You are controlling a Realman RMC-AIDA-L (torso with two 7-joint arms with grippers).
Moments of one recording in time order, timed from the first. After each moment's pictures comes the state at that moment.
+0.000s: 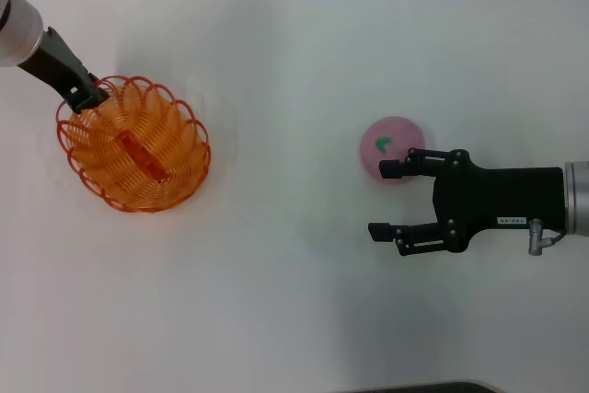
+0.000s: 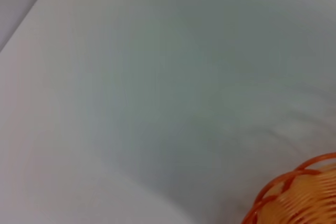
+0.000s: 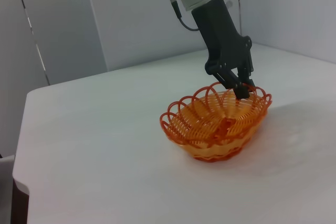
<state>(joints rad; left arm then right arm) -0.88 -2.06 1.08 0.77 2.86 1.21 -2.05 0.33 2.08 -0.93 -0.62 -1.91 -1.54 1.08</state>
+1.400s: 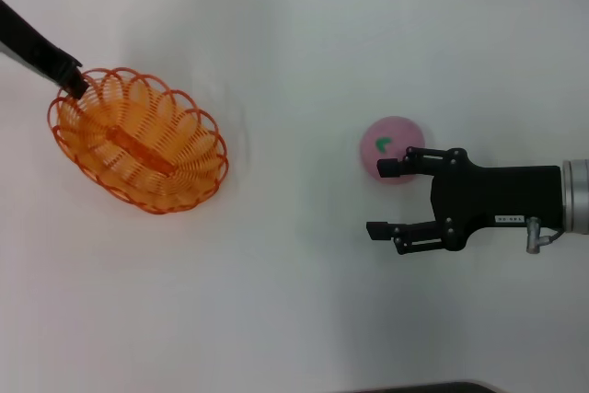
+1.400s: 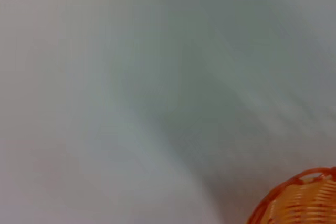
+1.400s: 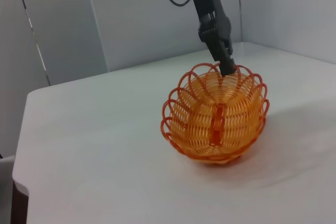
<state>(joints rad) -1.01 -1.95 0.91 0.67 2.86 1.46 -2.38 0.34 2.08 -0.93 -0.61 -1.91 -1.54 1.08</state>
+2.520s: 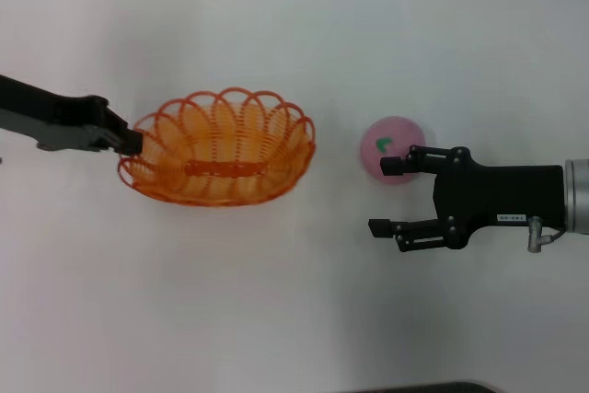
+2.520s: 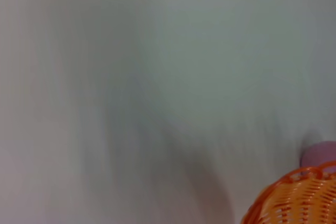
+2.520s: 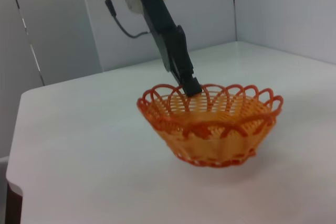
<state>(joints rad) -0.83 -2.01 0.50 0.68 2.71 1.64 -2.49 0.33 2.08 -0.92 -0.61 -1.91 -1.53 1.08</state>
